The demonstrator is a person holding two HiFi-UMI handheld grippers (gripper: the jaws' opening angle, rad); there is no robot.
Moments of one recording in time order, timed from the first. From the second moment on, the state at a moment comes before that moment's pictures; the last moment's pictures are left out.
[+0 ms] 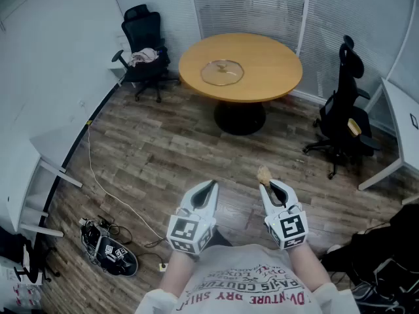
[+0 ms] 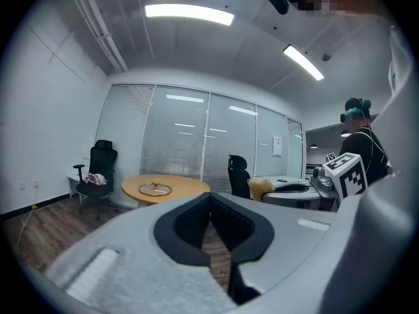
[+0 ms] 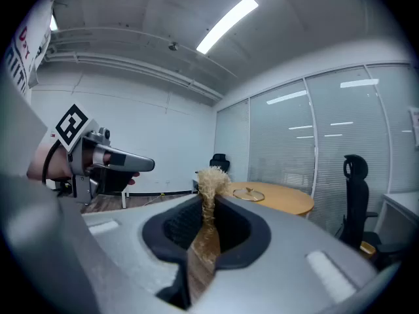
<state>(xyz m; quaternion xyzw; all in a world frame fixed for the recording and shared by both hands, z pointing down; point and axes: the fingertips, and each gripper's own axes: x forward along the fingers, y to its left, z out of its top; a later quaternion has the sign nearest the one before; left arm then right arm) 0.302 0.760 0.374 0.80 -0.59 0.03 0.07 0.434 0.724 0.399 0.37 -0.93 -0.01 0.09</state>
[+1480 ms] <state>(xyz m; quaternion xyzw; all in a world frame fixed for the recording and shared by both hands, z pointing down) 0.092 0.530 0.380 0.81 -0.57 0.02 0.09 0.275 0.489 0.427 0.44 -0.89 0.06 0.12</state>
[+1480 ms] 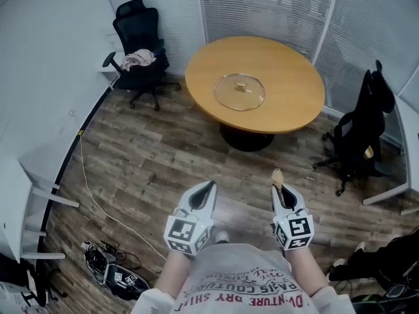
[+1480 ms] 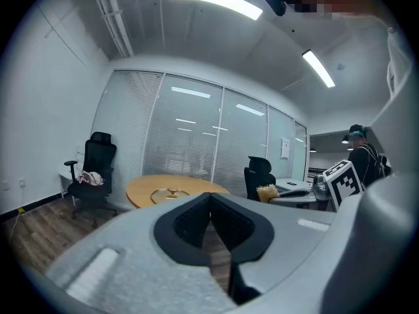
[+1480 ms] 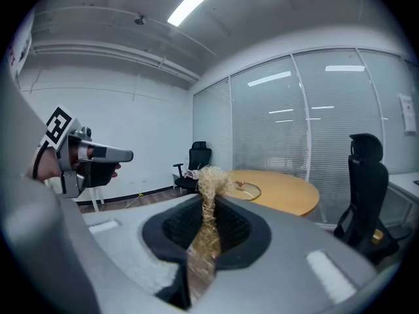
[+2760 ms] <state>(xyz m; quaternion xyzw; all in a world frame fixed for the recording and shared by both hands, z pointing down) -0.008 0.144 0.406 0.77 -0.63 0.04 0.12 0.190 0.078 0.480 0.40 -0.90 0.11 0.17</state>
